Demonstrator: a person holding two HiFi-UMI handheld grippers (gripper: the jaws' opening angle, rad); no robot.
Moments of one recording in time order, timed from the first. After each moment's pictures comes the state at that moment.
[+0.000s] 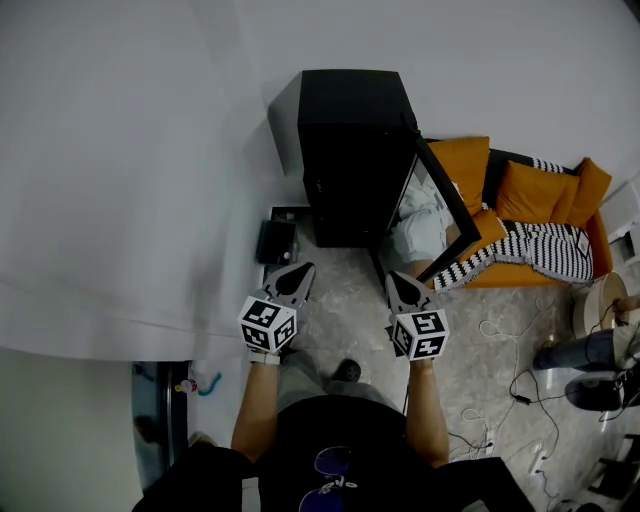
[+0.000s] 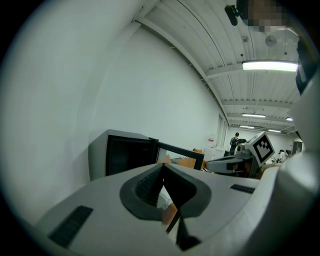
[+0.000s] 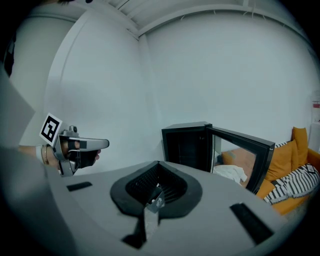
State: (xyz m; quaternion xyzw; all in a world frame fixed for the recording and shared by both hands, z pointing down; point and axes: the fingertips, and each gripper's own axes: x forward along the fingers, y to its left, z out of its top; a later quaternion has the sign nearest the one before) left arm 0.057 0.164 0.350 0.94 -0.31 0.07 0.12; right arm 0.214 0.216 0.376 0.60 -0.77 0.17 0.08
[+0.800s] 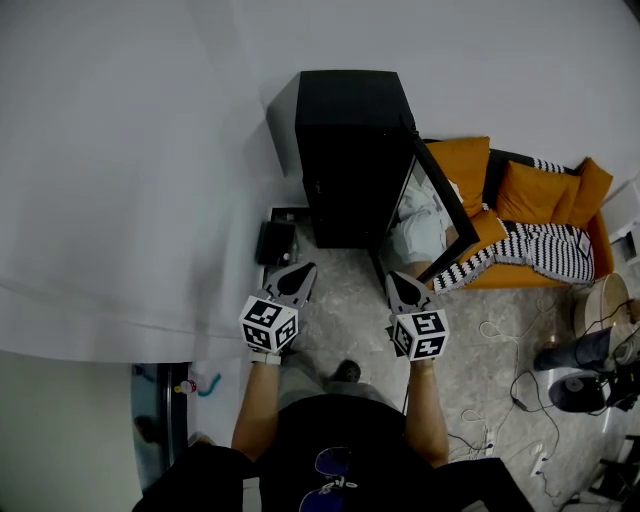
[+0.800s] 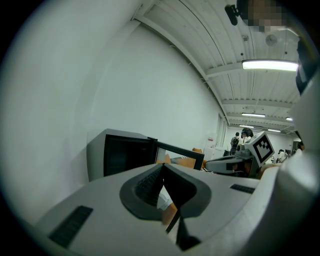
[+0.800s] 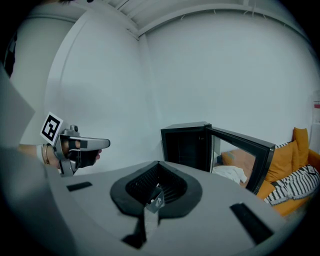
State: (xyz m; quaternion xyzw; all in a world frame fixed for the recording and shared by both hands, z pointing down) left arm 0.072 0.160 0.351 0.94 -0.31 0.08 0.12; right arm 0.226 0.211 0.377 0.60 -0.78 0.17 0.08
